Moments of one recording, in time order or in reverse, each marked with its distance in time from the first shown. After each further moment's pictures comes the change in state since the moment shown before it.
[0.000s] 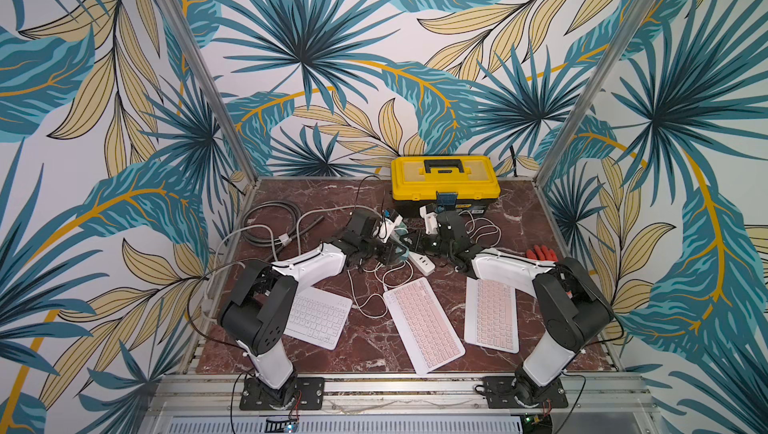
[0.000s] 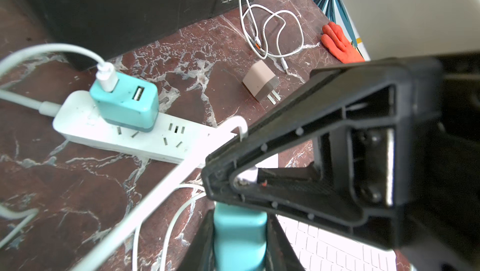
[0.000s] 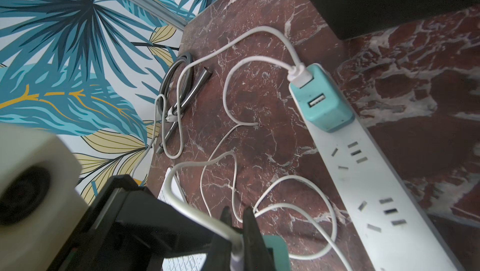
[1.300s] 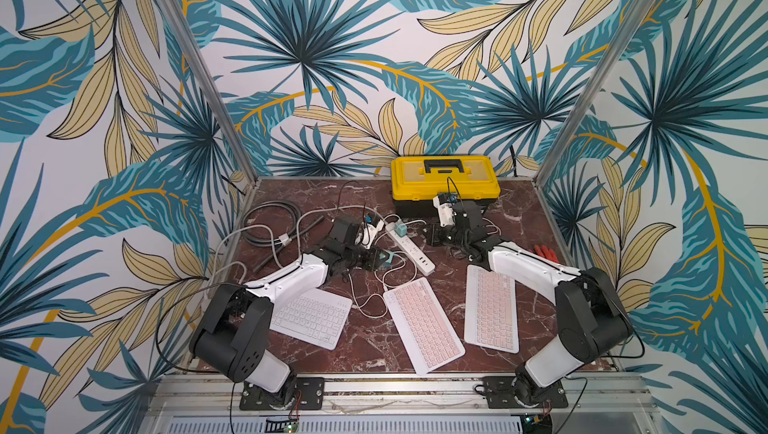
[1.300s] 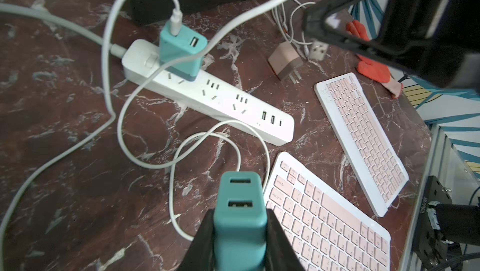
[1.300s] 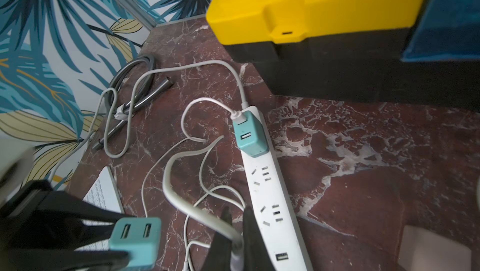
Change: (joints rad) left arm 0.073 -0.182 -0.154 -0.084 -0.059 -0.043; right arm -0.096 -0.113 0.052 -0.238 0.046 -0.399
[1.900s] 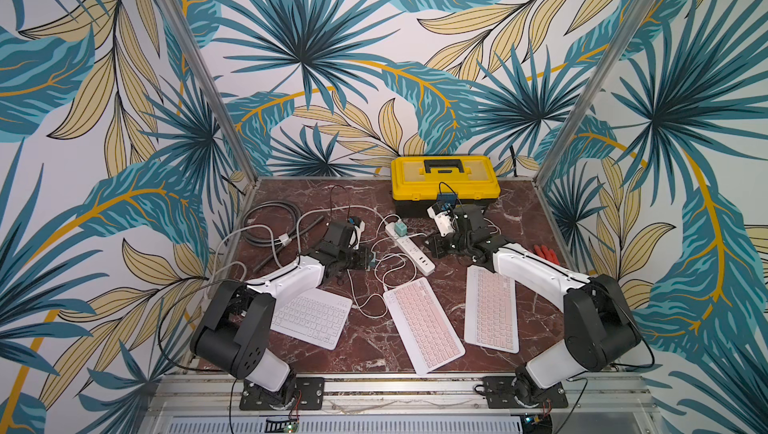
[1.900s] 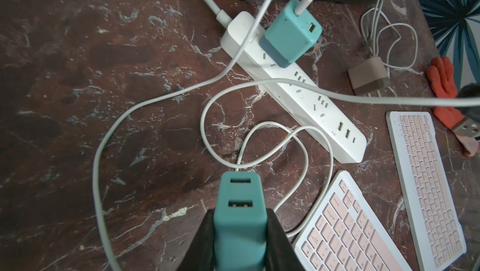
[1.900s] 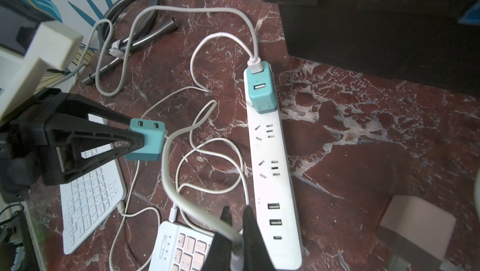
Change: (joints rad) left arm 0.053 0.022 -0.042 -0.006 -0.183 -0.172; right arm 0.006 -0.024 -0.006 -0.179 -0.058 -0.204
